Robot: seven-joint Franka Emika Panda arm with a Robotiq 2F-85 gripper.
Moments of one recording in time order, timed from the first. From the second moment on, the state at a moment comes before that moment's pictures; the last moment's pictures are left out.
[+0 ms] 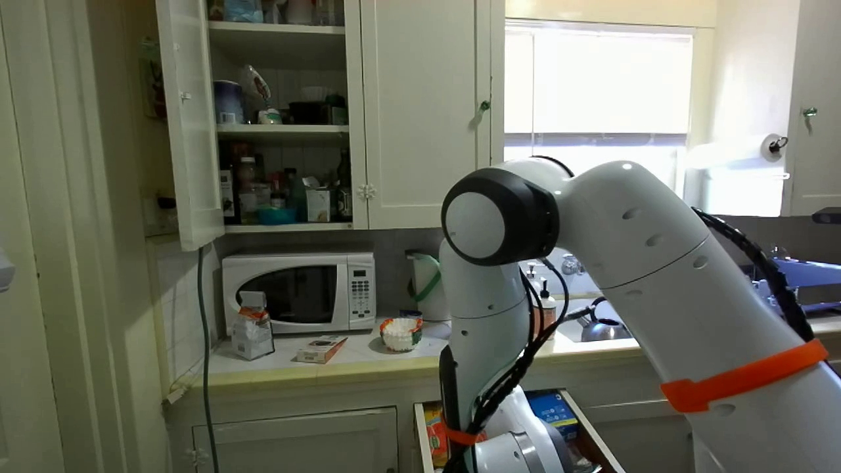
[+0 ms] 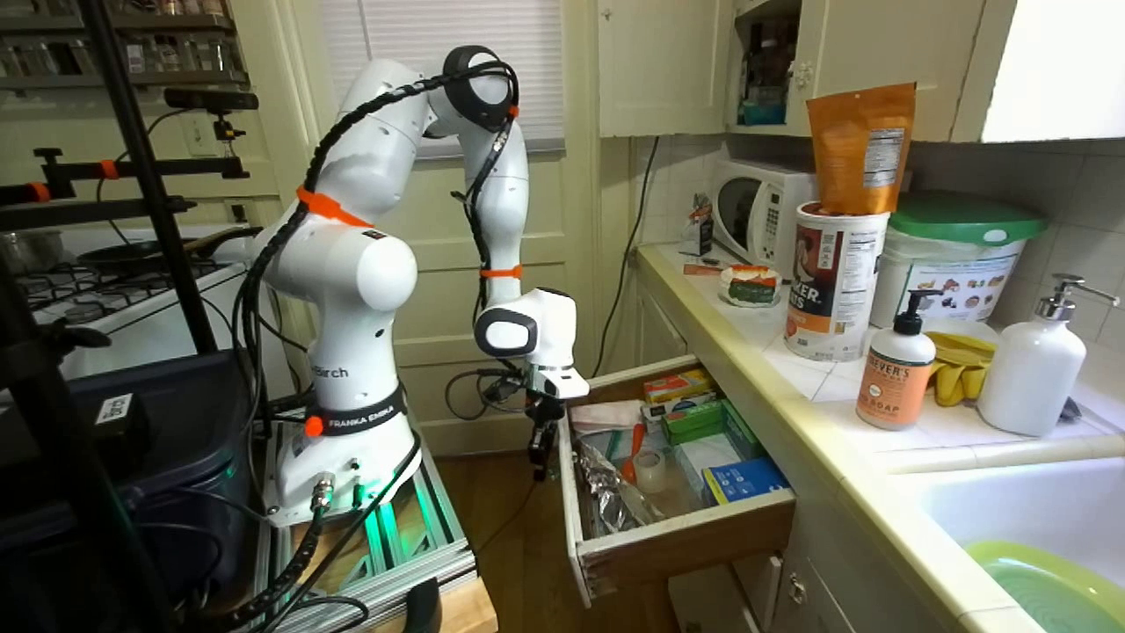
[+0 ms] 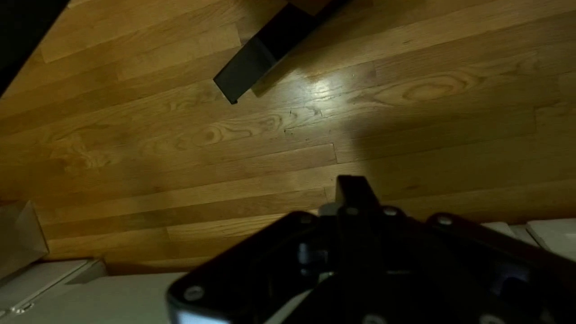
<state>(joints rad) 0.59 0.59 -0.32 -2.76 0.71 3.05 0.23</state>
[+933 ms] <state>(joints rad) 0.64 0.61 -0.31 -2.76 1.45 3.24 -0.39</state>
